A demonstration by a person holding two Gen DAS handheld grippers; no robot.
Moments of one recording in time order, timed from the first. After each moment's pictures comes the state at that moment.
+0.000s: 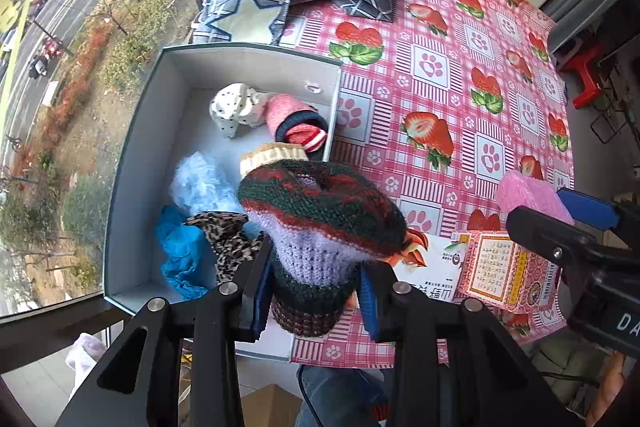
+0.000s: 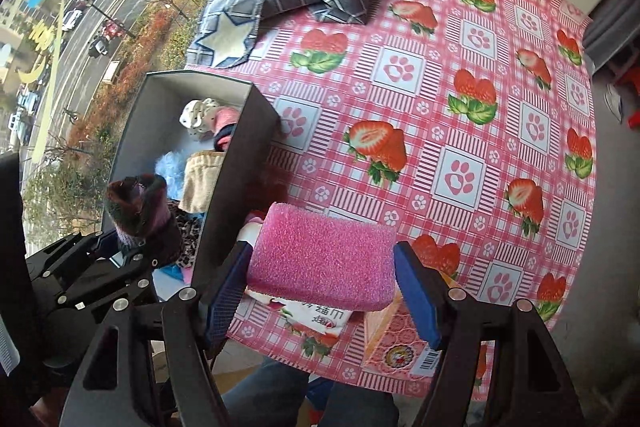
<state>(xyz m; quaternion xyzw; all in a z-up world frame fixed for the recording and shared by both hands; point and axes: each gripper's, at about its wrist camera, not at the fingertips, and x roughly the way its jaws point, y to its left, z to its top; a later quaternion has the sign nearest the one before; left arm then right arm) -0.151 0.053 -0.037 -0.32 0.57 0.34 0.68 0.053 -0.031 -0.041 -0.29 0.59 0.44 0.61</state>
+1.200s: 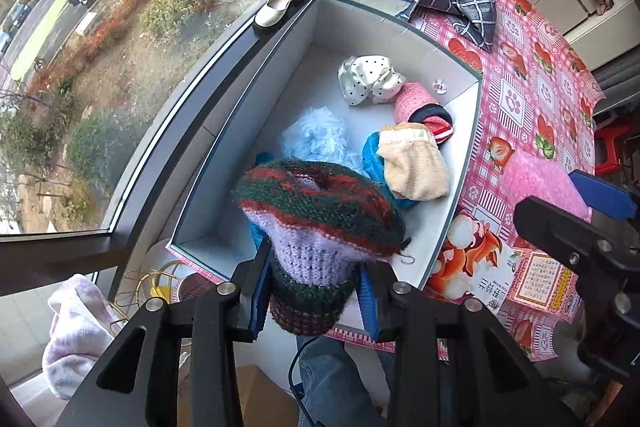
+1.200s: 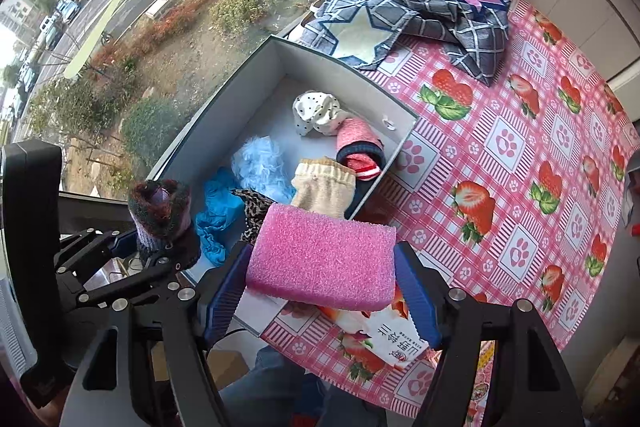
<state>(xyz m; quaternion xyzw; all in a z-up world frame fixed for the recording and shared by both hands) -0.271 0.086 -0.052 -0.41 0.53 0.41 0.62 -0.074 0.055 -0.033 -0.39 0.52 0.52 0.55</state>
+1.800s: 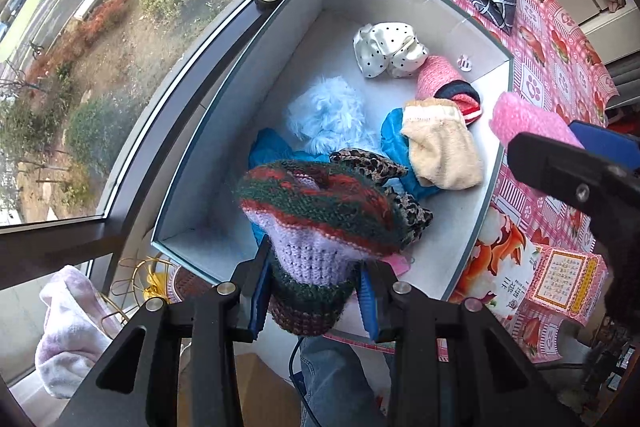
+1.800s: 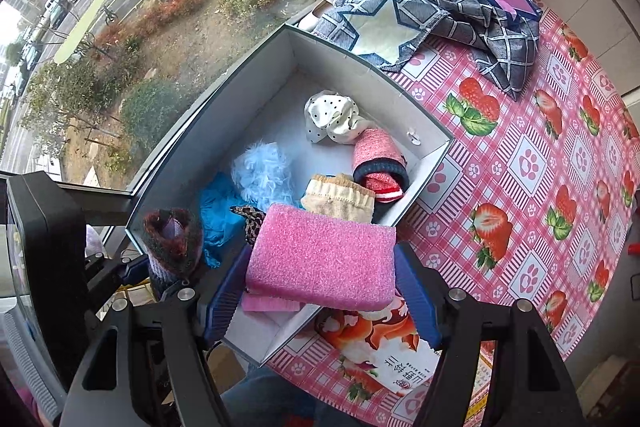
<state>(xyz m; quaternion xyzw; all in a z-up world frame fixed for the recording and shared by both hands) -0.274 0.092 -0.091 -0.43 0.55 0.40 0.60 -0.087 0.092 -0.063 -0.42 0.51 0.52 0.53</state>
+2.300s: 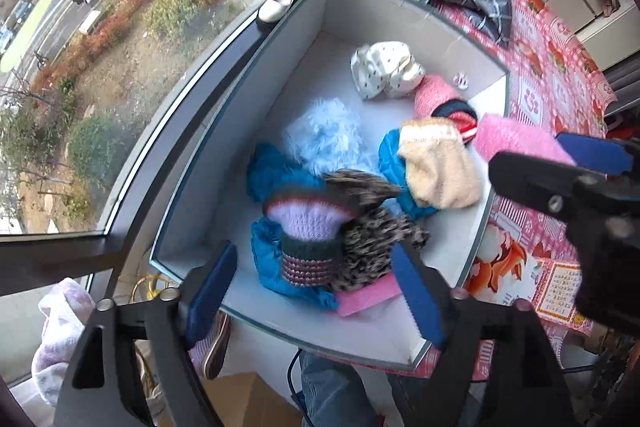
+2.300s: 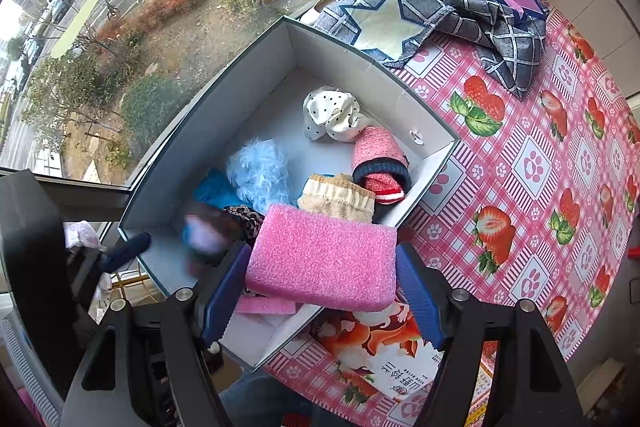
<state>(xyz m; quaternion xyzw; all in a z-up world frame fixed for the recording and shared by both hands) -0.273 0.090 -0.084 -0.40 0.52 0.42 0.63 -0.084 0.094 -0.072 -0.43 0.51 0.52 0.53</state>
